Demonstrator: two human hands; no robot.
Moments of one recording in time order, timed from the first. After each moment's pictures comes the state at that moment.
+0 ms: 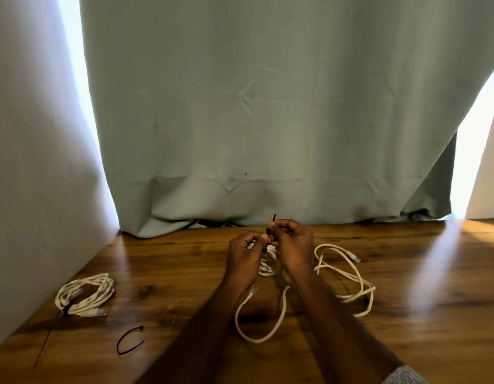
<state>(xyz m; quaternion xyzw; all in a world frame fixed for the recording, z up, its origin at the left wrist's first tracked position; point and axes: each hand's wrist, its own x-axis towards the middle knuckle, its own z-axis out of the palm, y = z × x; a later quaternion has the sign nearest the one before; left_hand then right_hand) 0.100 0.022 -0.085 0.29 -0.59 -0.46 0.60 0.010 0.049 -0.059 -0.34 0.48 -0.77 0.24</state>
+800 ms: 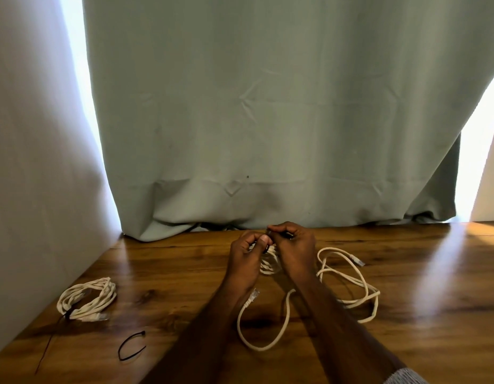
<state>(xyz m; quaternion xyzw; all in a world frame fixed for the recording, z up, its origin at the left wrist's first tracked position) 0.103 0.017 -0.082 0.26 -0.59 -0.48 0.60 0.006 0.052 -0.059 -0.46 0.48 -0.73 0.14</state>
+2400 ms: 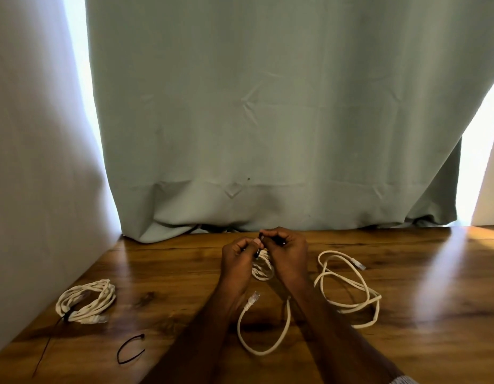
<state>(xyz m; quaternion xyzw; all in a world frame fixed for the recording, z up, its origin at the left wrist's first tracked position) 0.111 0.015 -0.080 0.30 -0.51 -0.54 0.60 0.015 0.047 -0.067 -0.51 0.47 -0.71 0.12</state>
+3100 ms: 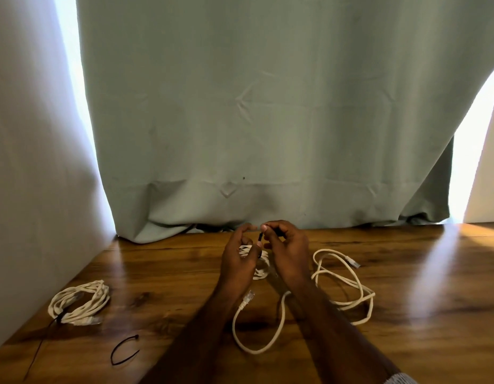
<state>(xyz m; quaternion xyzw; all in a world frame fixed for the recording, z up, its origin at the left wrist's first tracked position) 0.110 0.012 -0.089 0.30 -0.63 -0.41 0.58 0.002 0.045 -0.069 -0.52 0.46 -0.71 0.10</state>
